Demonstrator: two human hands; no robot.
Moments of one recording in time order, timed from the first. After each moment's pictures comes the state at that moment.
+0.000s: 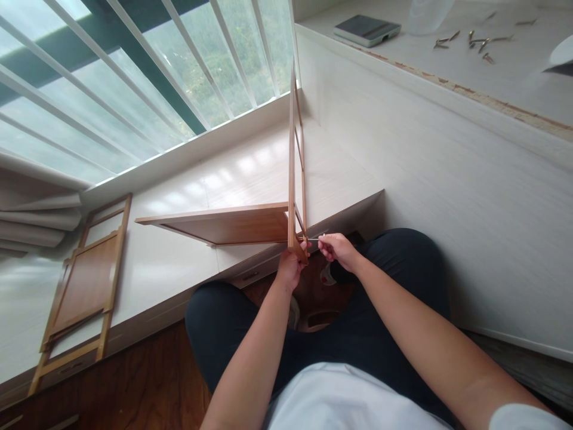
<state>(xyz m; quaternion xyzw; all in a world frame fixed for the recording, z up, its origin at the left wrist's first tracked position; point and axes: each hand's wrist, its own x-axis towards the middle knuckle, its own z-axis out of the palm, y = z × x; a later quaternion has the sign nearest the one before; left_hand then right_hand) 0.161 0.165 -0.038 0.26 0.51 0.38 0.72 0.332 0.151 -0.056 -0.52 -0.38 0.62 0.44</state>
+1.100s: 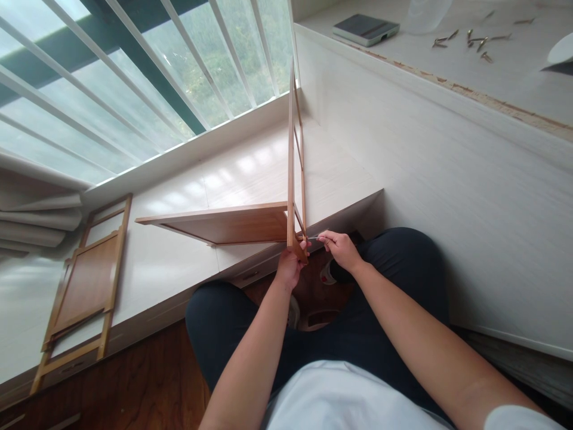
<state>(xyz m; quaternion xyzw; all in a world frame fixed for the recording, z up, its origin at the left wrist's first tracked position) 0.161 0.165 -0.039 0.28 0.51 0.38 0.72 0.342 0.142 -0.054 -0.57 -0.57 0.38 0.45</state>
